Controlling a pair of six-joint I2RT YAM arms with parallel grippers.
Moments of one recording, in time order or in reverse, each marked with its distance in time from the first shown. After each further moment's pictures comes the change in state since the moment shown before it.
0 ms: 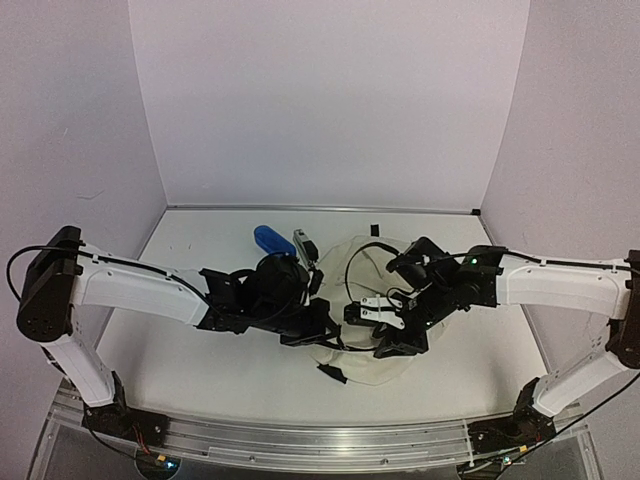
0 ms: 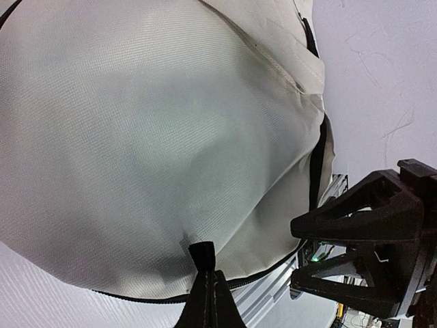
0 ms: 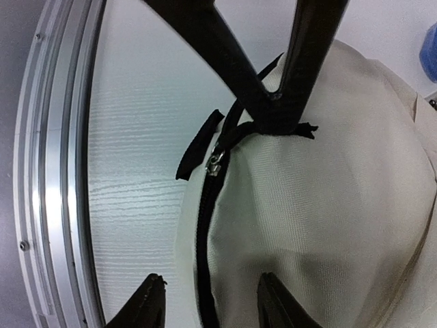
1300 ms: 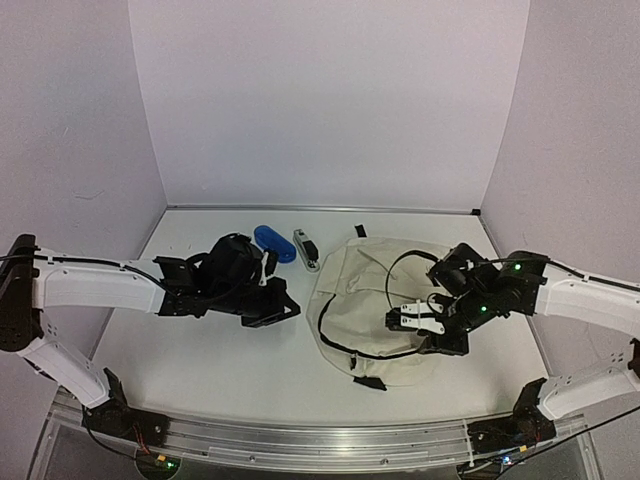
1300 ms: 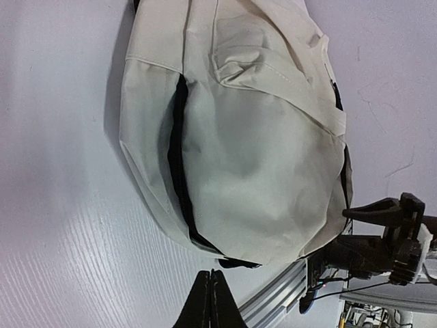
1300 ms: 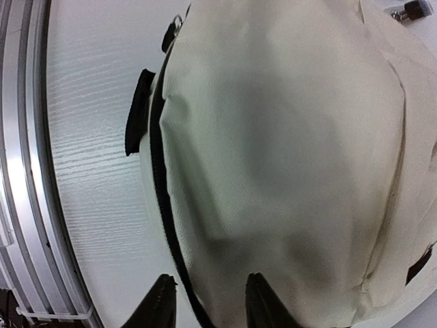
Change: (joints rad) left arm 0.152 -0.221 -0.143 -0.079 -0.018 0.046; right arm -0.059 -0.234 -0.130 -0.174 0.213 -0.064
